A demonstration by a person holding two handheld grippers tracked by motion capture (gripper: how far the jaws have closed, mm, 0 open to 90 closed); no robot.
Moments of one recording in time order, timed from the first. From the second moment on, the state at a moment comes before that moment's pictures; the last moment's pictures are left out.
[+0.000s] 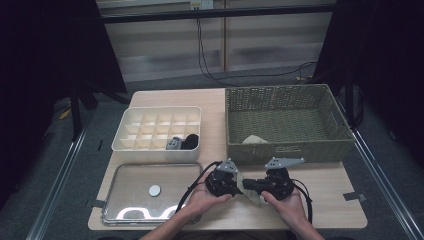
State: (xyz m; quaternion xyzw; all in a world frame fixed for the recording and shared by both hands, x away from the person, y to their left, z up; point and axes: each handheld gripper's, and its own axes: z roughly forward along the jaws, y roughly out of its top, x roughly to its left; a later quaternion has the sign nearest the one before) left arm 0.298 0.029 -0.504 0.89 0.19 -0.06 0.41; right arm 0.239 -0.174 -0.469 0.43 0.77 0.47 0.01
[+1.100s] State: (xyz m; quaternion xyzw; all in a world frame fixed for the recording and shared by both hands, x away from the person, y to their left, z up) left arm 0.306 0.052 -0.471 0.88 0.16 -0.04 0.44; right arm 0.239 -0.160 -0.503 0.42 0.81 0.41 -0.02
